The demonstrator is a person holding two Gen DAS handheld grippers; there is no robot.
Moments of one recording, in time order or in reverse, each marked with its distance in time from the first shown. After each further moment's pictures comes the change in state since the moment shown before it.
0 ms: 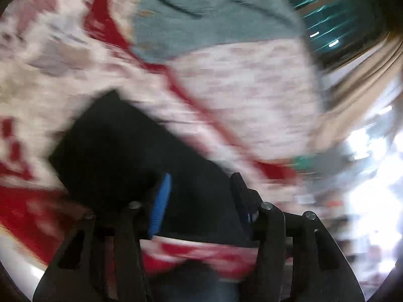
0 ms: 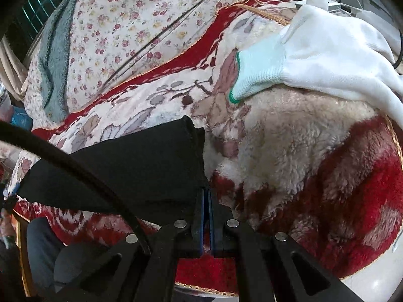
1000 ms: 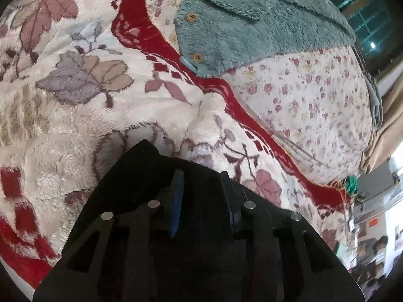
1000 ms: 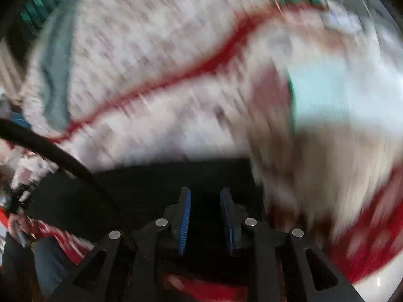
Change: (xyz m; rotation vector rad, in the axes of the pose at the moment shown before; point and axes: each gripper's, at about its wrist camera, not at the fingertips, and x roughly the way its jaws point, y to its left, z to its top) left arm 0.059 0.025 0.055 -0.053 -0.027 0.185; right arm 0.017 0.034 0.015 0.050 0.033 -0.007
